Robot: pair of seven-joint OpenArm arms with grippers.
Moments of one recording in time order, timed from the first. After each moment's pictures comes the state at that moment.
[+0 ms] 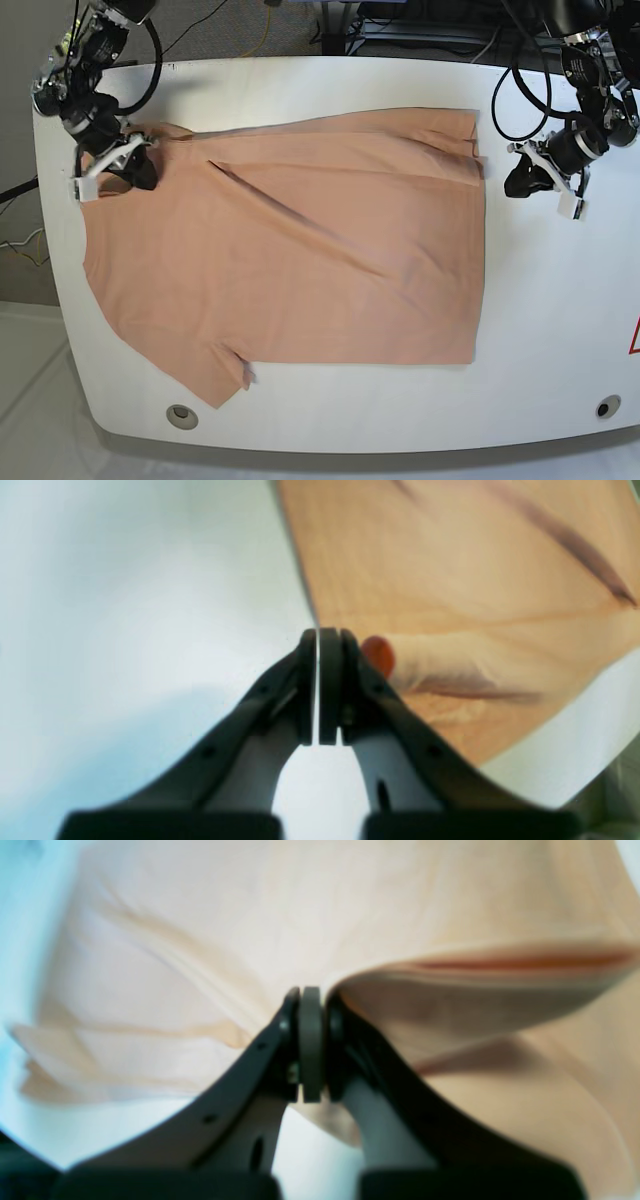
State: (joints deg) left arm 9.2 -17.4 -29.4 88.1 -45.8 -41.7 58.1; right arm -9.6 7.7 42.7 96.0 47.9 39.5 -66.1
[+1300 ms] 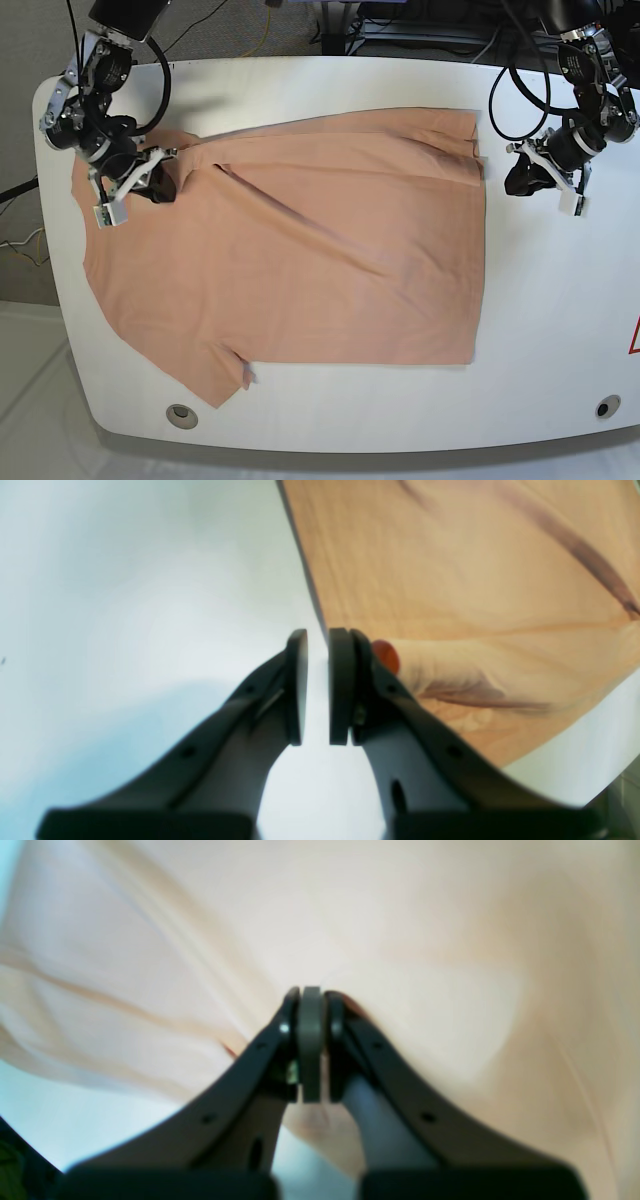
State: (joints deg) left arm 10.0 -16.2 -30.2 89.0 -42.9 -39.9 56.5; right arm -6.0 10.1 32.6 94.8 39.6 39.7 -64.5
